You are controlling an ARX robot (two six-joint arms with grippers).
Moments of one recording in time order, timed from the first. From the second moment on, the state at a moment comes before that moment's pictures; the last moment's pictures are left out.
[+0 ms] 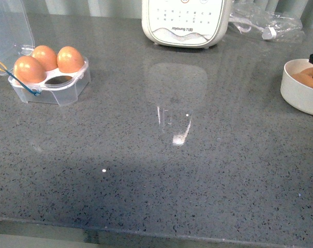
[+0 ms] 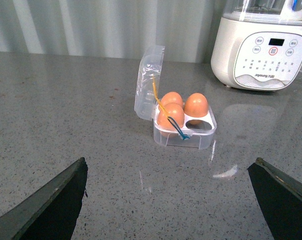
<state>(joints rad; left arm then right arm) 0.00 0.00 0.03 0.00 0.00 0.00 -0.08 1.63 0.77 0.45 -0.28 -0.15</state>
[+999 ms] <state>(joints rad) 0.00 0.00 0.03 0.00 0.00 0.00 -0.07 1.51 0.73 0.44 -0.29 -0.12</state>
